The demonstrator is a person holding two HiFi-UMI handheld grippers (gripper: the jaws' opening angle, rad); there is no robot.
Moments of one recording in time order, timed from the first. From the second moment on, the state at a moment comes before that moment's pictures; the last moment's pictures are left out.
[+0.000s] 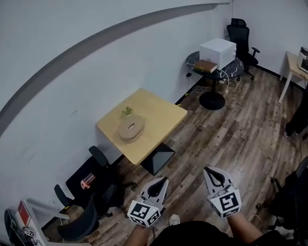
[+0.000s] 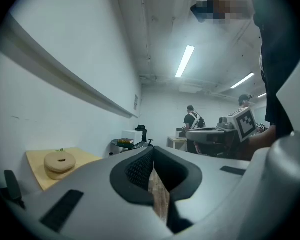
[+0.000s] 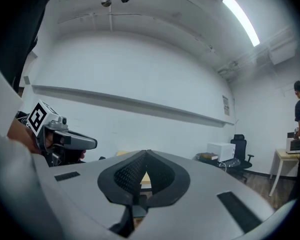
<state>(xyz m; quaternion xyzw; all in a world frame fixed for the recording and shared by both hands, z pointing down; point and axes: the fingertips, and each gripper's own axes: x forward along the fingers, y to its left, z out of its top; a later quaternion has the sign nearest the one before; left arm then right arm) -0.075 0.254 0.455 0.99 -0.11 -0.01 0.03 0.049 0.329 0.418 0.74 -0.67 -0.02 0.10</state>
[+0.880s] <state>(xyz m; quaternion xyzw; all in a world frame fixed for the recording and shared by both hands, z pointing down) -0.100 0.164 0.472 0.99 -0.09 0.00 0.07 0.019 0.225 0.445 0.72 -0.69 0.00 0.12</state>
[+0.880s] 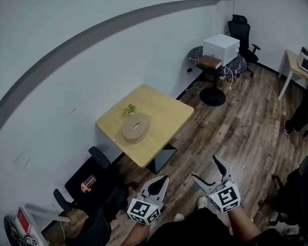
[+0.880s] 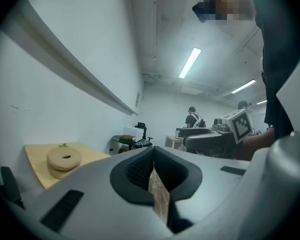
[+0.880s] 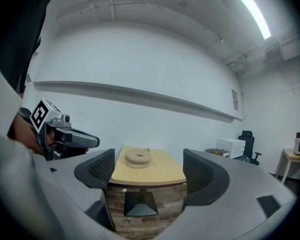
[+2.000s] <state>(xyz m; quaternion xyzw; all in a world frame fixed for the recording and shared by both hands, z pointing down) 0.052 0.023 0.497 0.97 -0.22 0.03 0.09 0.170 0.039 0.457 0.59 -0.79 0.01 0.13</state>
